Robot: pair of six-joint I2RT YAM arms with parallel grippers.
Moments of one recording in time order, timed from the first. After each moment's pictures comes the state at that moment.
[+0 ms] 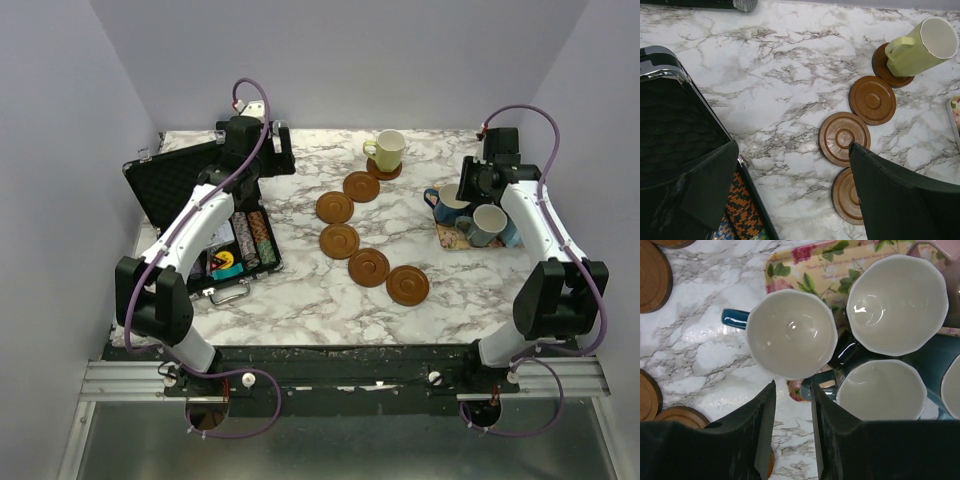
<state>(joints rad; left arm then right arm) -0.32 1.59 1.42 -0.28 -0.05 -0.30 0.00 1.55 1.37 -0.68 0.04 0.11</state>
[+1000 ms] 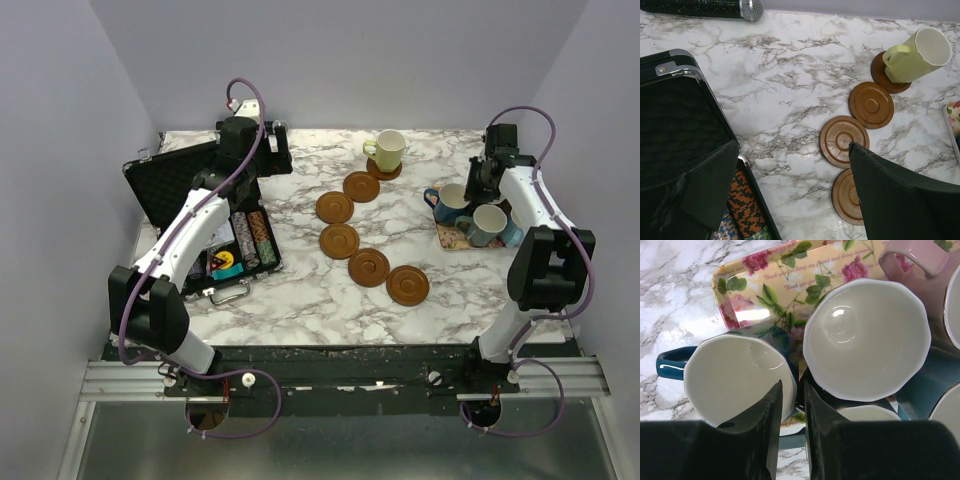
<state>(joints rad) -0.32 1.53 1.39 -0.28 -0.07 -0.30 -0.08 1.77 1.49 -0.70 0.08 0.12</state>
